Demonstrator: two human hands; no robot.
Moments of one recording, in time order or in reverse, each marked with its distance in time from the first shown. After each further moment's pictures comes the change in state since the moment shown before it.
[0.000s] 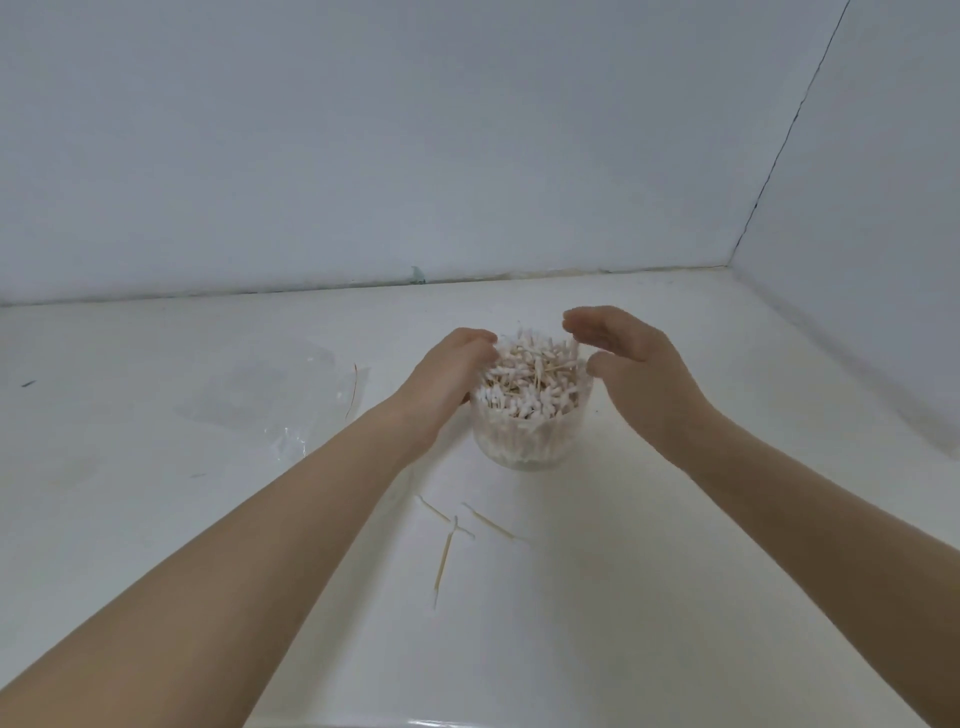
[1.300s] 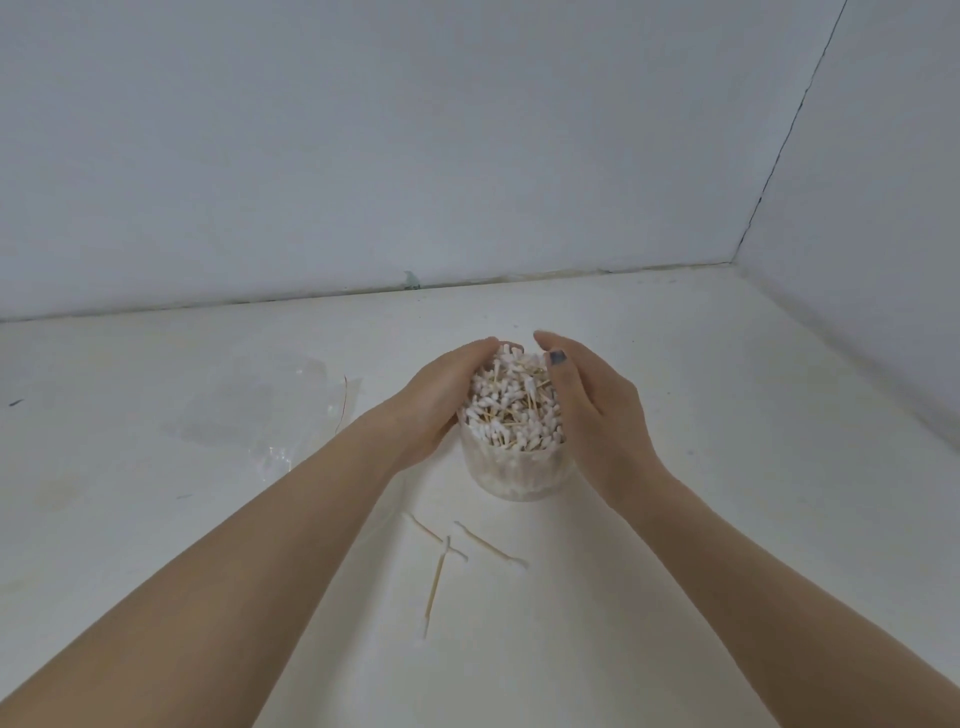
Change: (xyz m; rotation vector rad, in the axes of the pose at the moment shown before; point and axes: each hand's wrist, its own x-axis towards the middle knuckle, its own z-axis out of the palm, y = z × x) left_hand 0.015 0.001 0.005 -0.050 -0.158 -0.041; right_hand -0.008 0.017 0.040 0.105 0.119 -0.070
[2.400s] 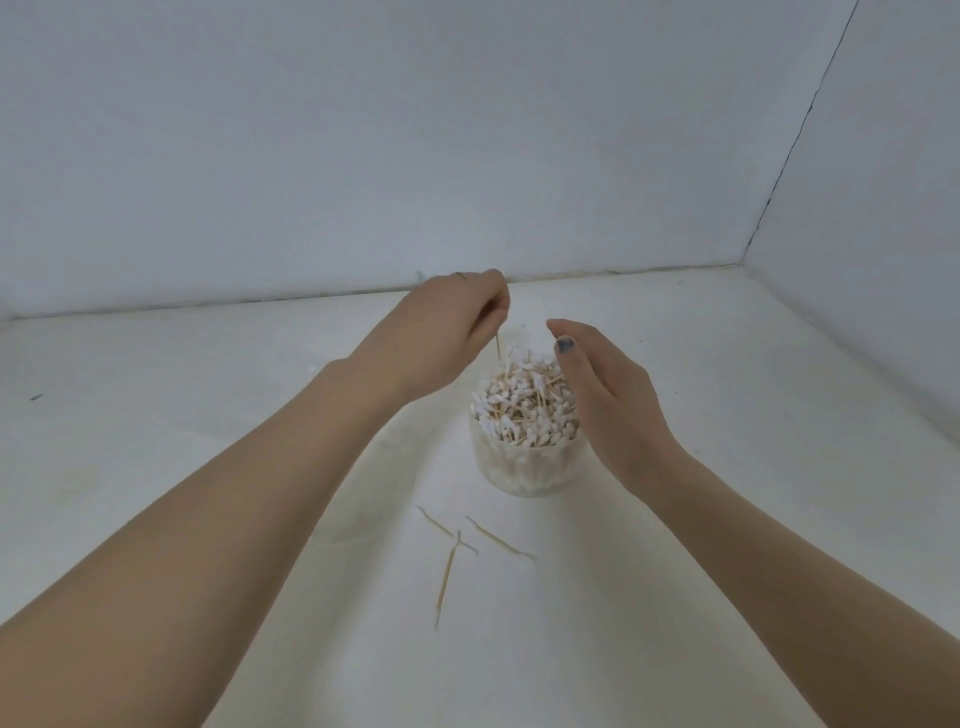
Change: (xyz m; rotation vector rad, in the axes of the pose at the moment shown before) left_hand -0.009 0.048 -0.029 1.099 0.190 0.757; right_hand 0.006 -0.008 -0.007 -0.038 -0.047 0.052
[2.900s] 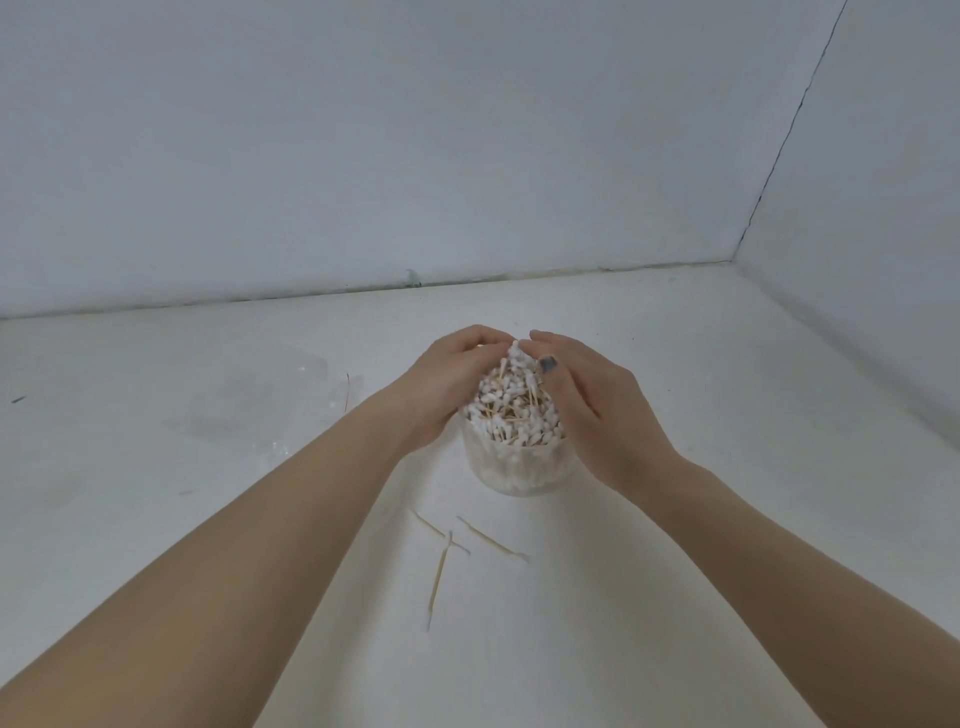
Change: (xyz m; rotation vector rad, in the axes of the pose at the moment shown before) left_hand -0.010 0.003 0.053 -1.004 -0.104 -0.705; right_hand -0.002 0.008 -0.003 -0.273 -0.101 -0.214
